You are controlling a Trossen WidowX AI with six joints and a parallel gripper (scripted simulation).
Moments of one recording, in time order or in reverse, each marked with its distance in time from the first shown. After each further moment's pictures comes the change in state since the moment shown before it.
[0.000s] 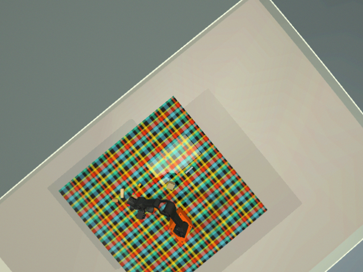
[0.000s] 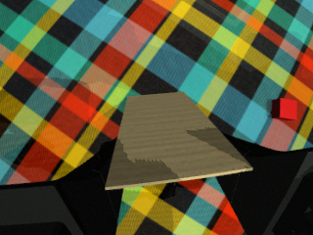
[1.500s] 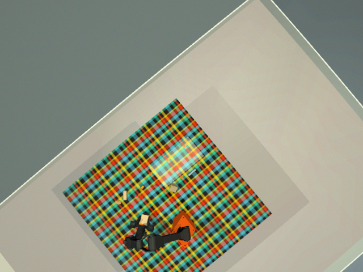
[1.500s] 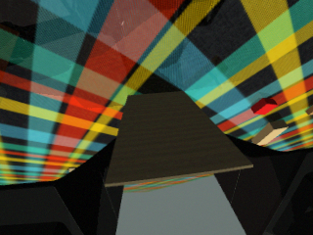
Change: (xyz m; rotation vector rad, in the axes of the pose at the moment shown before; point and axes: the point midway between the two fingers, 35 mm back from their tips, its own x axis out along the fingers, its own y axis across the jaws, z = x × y) arm 0.015 0.003 0.081 -0.011 1.054 0.001
